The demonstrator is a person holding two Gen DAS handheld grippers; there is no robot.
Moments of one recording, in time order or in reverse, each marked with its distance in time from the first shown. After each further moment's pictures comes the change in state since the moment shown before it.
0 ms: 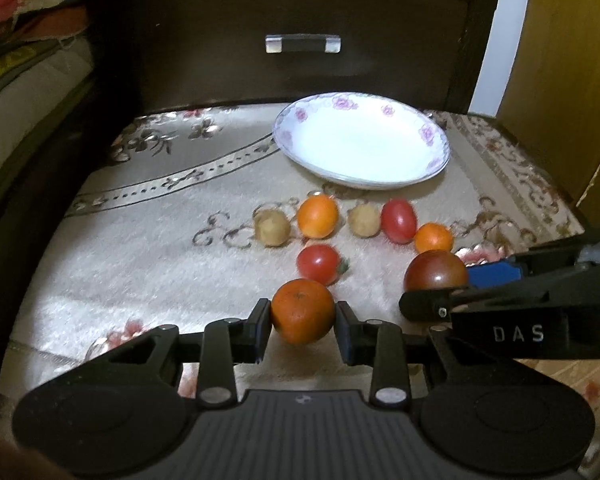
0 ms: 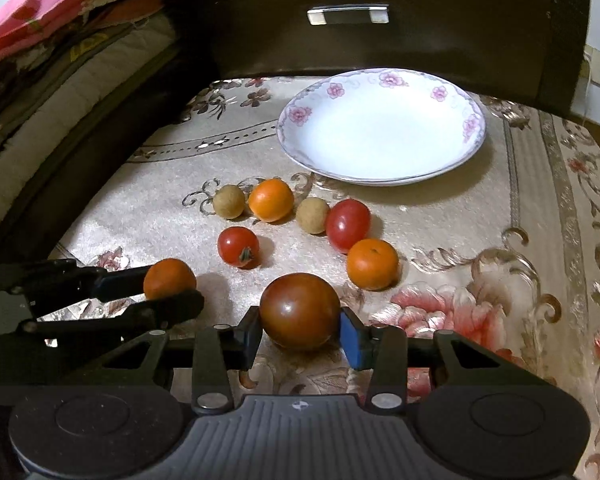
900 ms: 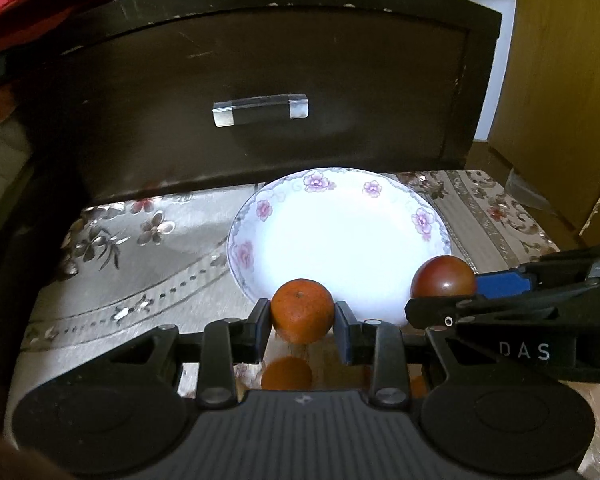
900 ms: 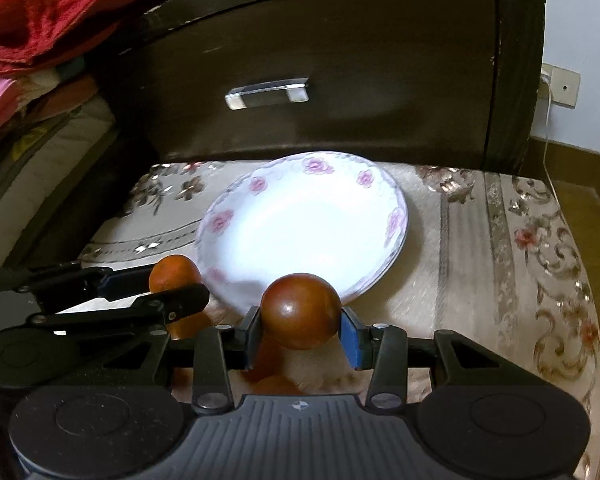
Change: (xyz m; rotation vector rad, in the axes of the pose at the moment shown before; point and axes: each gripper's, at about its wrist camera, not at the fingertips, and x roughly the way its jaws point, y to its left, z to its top) left arm 0.055 -0.022 0.092 0.079 -0.066 -0.018; right arm 0.004 -0.054 0.063 0.071 -0.118 -0.067
